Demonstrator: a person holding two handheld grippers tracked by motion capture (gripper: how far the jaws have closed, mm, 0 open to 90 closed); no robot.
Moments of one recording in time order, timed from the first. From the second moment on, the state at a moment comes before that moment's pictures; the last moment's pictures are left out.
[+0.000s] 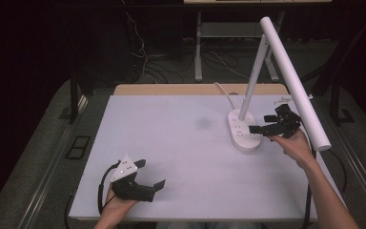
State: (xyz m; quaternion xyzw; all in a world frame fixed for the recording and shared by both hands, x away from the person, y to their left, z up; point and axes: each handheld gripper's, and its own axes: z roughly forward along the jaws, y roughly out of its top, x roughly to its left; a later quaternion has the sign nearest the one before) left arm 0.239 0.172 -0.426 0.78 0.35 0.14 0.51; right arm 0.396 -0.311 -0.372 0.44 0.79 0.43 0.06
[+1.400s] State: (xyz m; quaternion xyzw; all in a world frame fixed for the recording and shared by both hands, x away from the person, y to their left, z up) left arm 0.238 0.173 -0.425 0.78 0.35 0.15 0.51; right arm 0.459 -0.334 -0.393 0.49 0.75 0.44 0.06
